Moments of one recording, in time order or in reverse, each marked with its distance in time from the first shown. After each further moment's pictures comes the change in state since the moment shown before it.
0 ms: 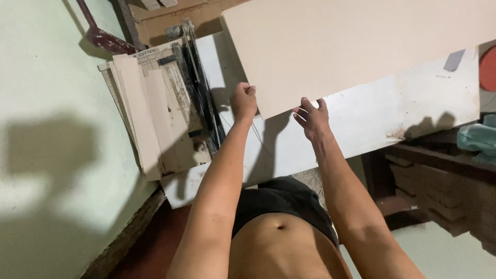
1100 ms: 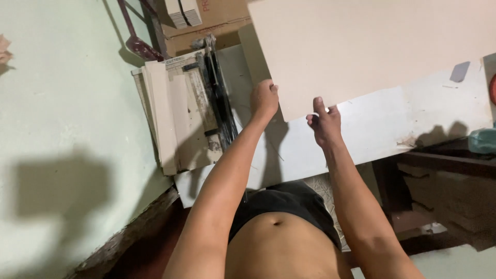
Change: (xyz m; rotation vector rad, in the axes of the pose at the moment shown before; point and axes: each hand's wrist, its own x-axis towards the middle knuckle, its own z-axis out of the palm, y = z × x) left_hand -0.068 0.065 -0.032 0.186 -0.098 0.366; right_hand -0.040 -0.003 -0.008 0.057 -0.188 -0.193
